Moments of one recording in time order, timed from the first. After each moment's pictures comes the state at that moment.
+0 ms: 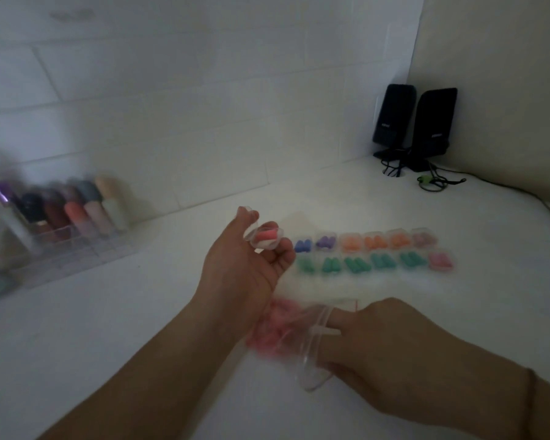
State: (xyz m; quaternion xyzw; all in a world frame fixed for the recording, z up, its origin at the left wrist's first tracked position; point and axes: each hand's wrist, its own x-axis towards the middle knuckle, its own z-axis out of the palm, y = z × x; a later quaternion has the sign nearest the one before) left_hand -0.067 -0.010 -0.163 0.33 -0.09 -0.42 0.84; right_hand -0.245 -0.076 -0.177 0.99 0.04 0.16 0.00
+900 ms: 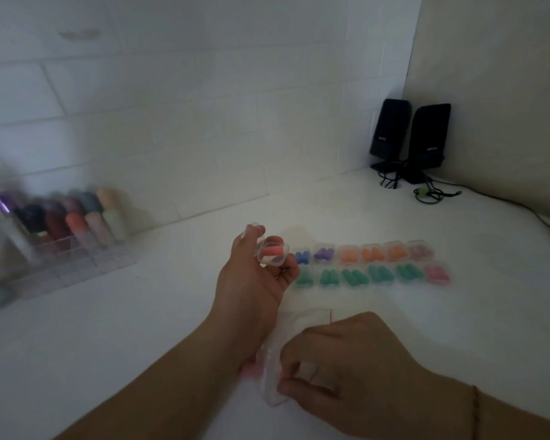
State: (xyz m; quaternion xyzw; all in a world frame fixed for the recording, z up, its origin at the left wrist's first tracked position) left_hand -0.077 -0.017 -0.167 0.36 -0.10 -0.40 0.84; right_hand -0.228 -0.061 -0.190 0.94 0.04 0.31 -0.13
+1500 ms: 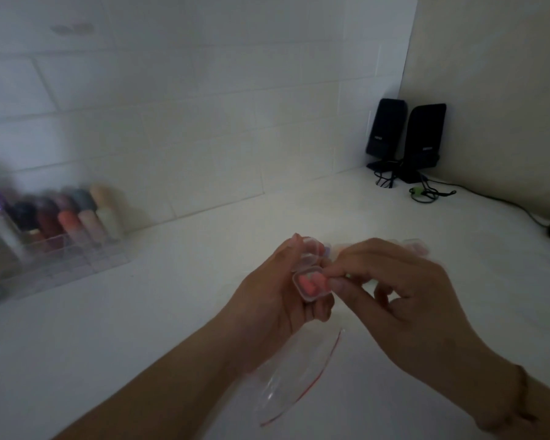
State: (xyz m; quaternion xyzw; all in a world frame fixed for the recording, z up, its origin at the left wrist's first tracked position) left_hand -0.096 0.000 -0.165 0.37 -0.35 -0.54 0.67; right_hand -0.238 -0.091 -0.159 0.86 -0.06 0.44 -0.23
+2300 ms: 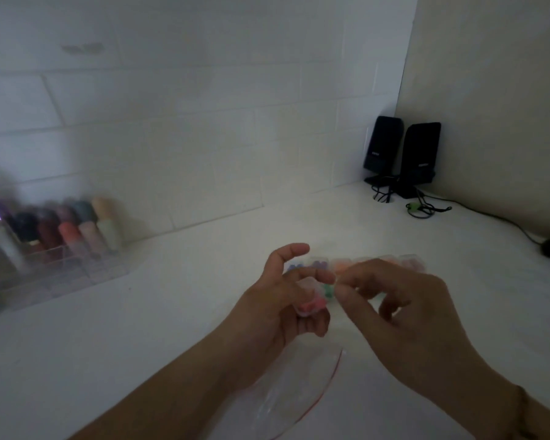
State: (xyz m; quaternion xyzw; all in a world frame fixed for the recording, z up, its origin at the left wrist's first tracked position) left_hand -0.093 0.000 -0.167 0.40 -0.37 -0.50 0.67; right_hand -0.241 -0.092 -0.156 0.85 -0.15 0.43 -0.25
